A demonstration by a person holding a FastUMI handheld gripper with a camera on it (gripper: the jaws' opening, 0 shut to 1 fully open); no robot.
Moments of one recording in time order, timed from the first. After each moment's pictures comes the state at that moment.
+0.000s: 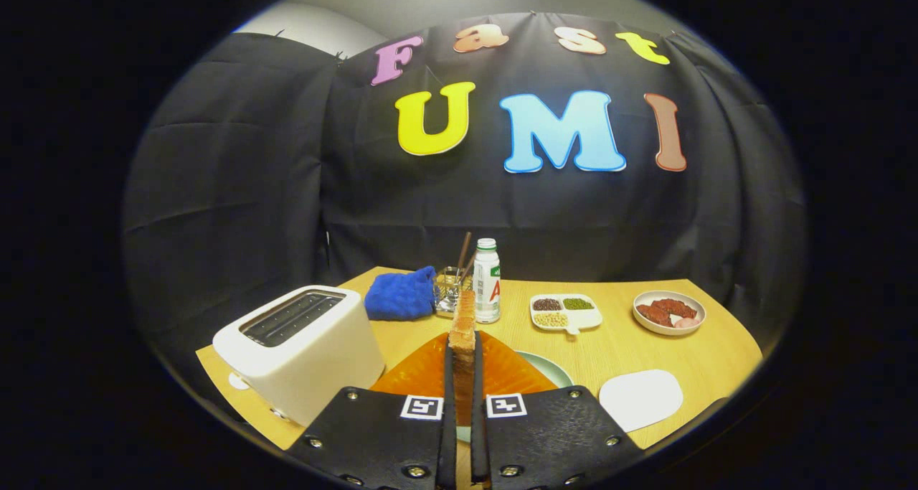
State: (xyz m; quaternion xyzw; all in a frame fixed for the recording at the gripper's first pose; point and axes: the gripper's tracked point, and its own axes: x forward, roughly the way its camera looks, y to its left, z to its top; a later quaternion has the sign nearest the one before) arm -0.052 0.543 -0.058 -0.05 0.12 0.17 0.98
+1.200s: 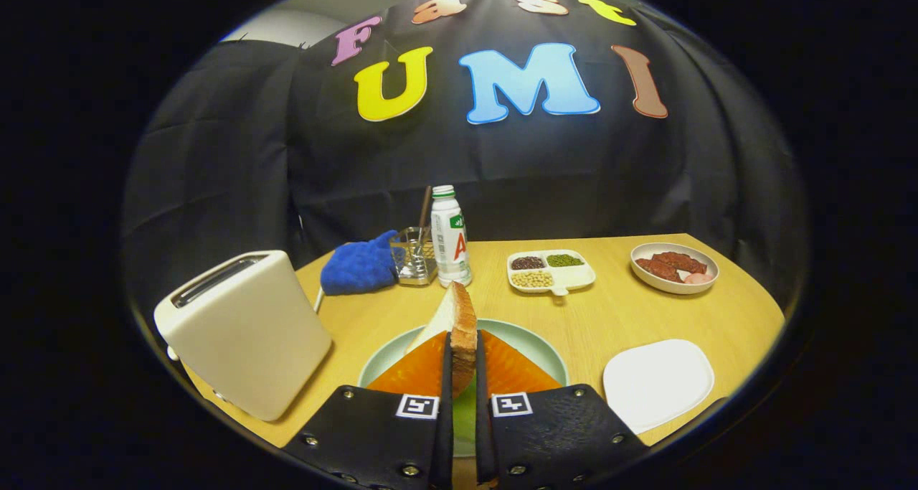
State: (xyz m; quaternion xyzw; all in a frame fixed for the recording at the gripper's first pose) arm 0.002 0.503 -0.138 -0.03 0.17 0.14 0.97
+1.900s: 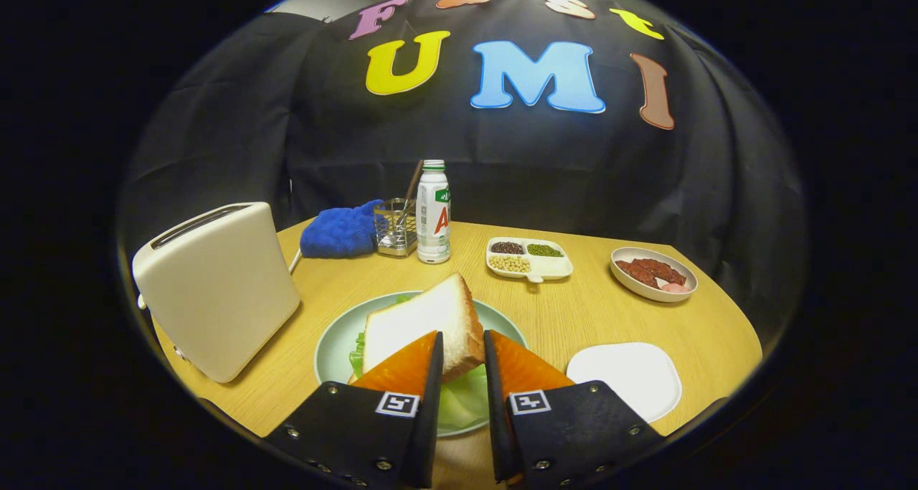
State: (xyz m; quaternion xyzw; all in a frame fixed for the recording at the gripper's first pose) arm -0.006 0.480 -0.153 -0.09 0.19 0.13 0.97
